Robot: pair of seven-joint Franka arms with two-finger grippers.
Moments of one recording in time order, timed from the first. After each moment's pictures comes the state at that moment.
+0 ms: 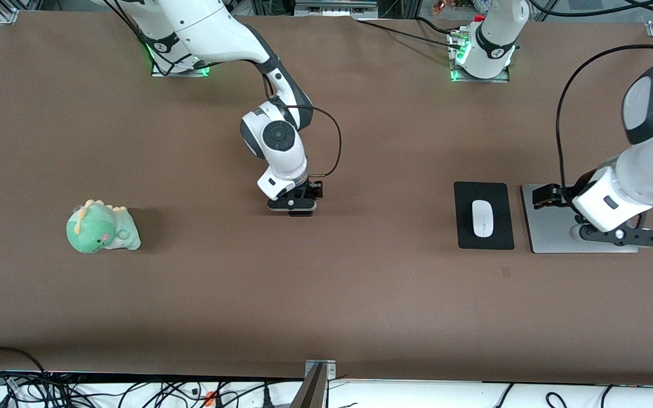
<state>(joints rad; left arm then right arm) 0.14 0.38 -0.30 -1.30 0.13 1.58 -0.06 0.79 0.72 -0.09 -1.72 0.06 2.49 0.68</state>
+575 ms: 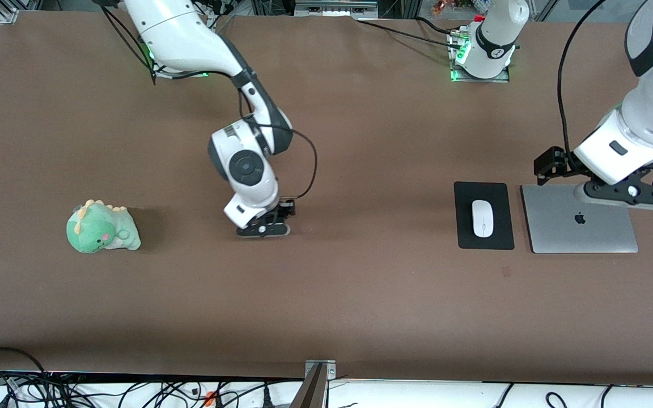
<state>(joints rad) -0.02 0.23 -0.17 -1.34 0.13 1.55 -0.06 0.61 0.70 -0.11 -1.59 0.06 2.27 0.45</state>
